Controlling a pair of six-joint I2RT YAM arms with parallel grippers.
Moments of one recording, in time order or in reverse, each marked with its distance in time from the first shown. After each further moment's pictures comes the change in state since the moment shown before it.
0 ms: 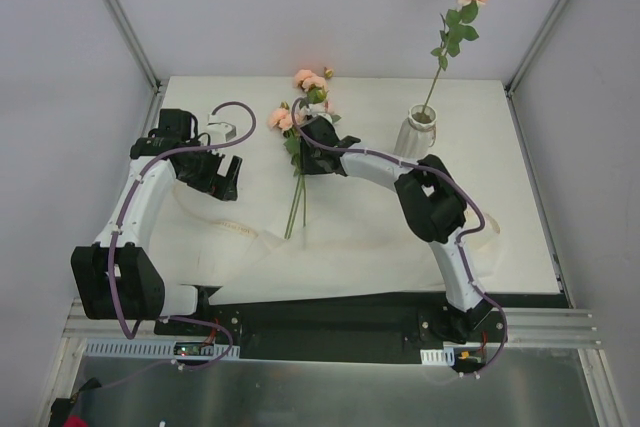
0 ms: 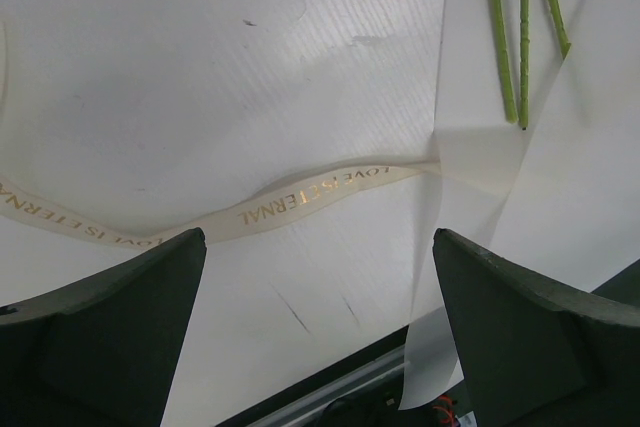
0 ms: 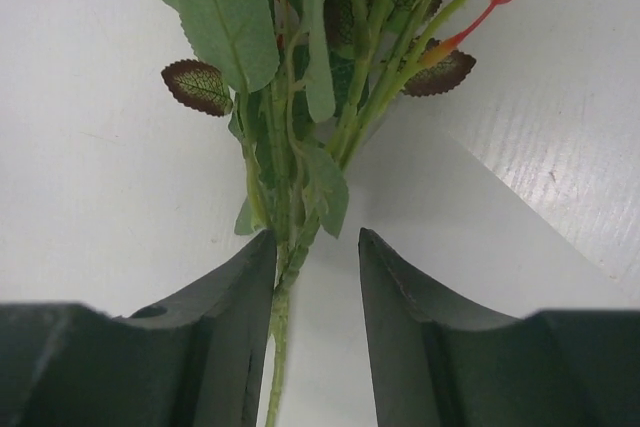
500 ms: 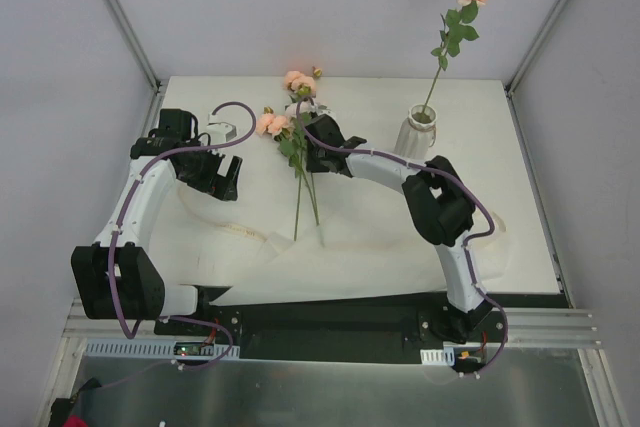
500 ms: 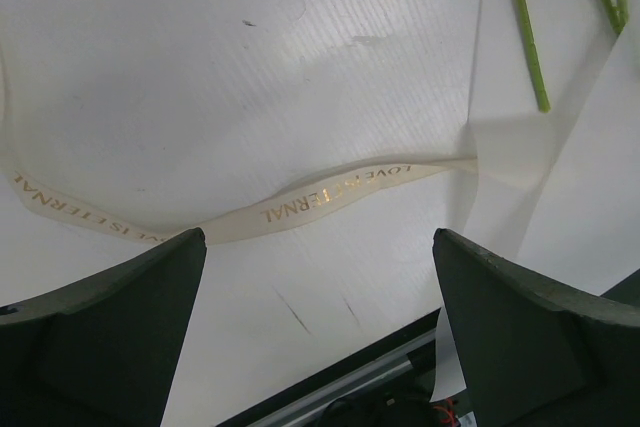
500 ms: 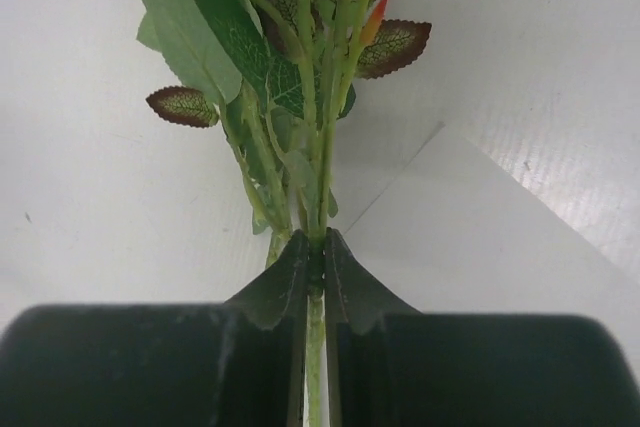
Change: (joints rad) left arm 0.000 0.001 0.000 0.000 -0.001 0.002; right arm -0.004 -0.042 -0.055 0.051 -0.004 0.016
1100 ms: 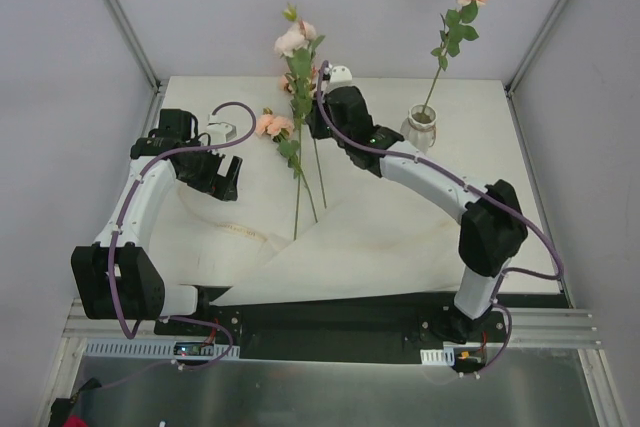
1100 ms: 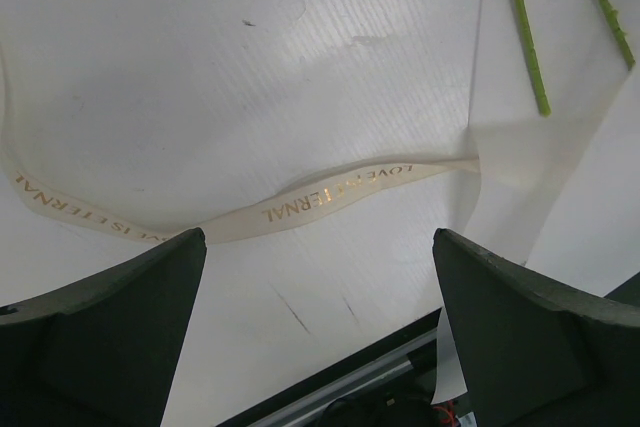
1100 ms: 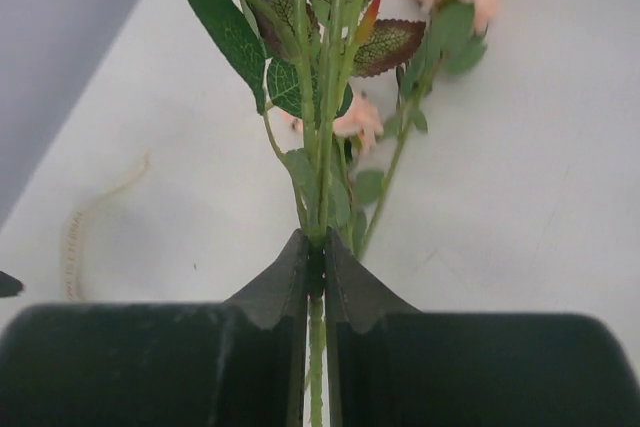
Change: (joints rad) left arm 0.000 0.000 -0.001 0.000 0.000 0.000; right arm 0.010 -0.345 -0.101 0.164 0.043 -0.158
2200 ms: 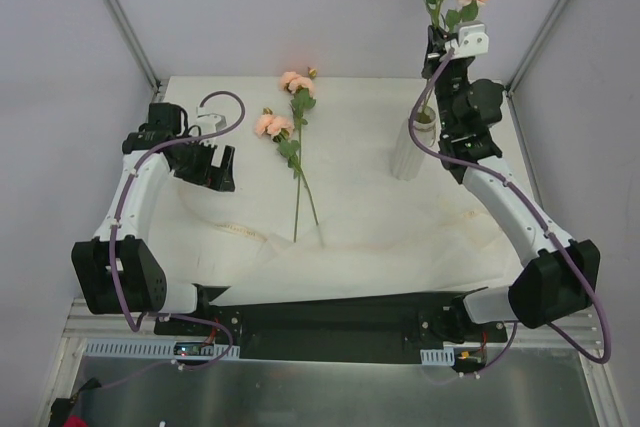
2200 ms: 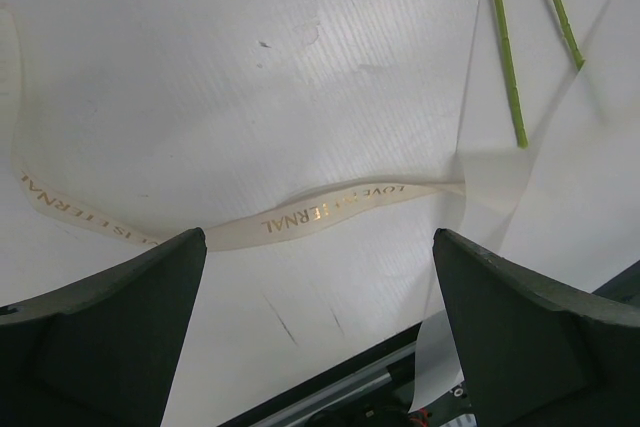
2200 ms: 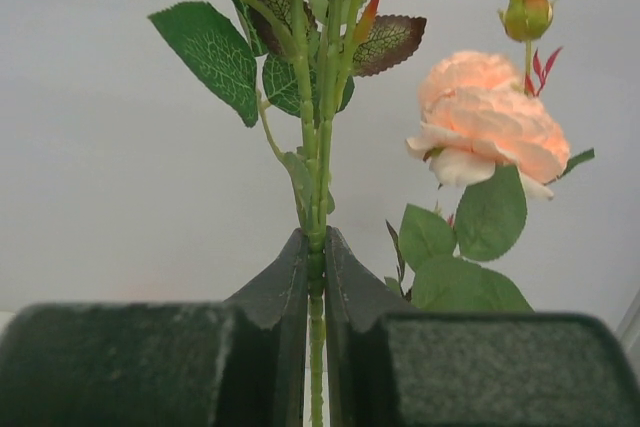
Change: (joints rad) left arm 0.065 0.035 0.048 0.002 0.060 -0.055; right arm -0.389 -0.447 -0.264 0.710 -0.029 -0.589
